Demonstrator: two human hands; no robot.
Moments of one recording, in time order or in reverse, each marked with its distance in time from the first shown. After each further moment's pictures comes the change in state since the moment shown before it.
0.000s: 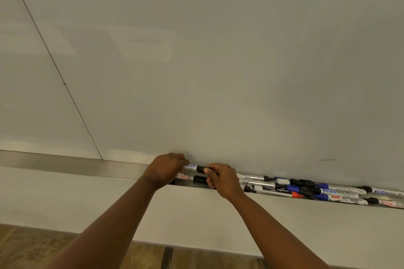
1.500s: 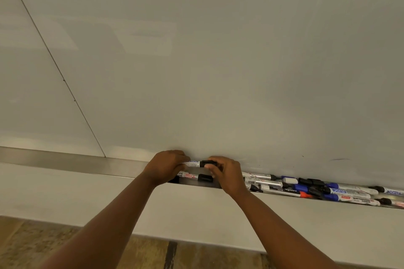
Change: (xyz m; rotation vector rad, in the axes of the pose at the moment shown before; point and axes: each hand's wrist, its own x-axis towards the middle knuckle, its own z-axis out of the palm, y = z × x) left_hand 0.001 -0.015 -0.001 -0.114 -0.025 -0.029; right_hand 0.011 0.003 0.003 -0.097 0.051 -0.275
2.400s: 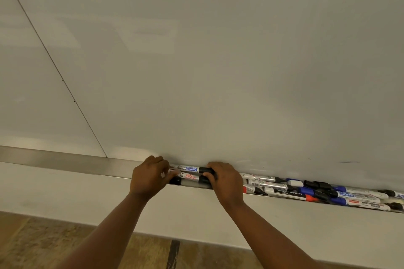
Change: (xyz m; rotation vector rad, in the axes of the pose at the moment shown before) left_hand -0.035 -0.015 0.018 0.190 0.242 -0.319; right_hand -0.010 0.012 0.023 -0.525 0.169 -0.118
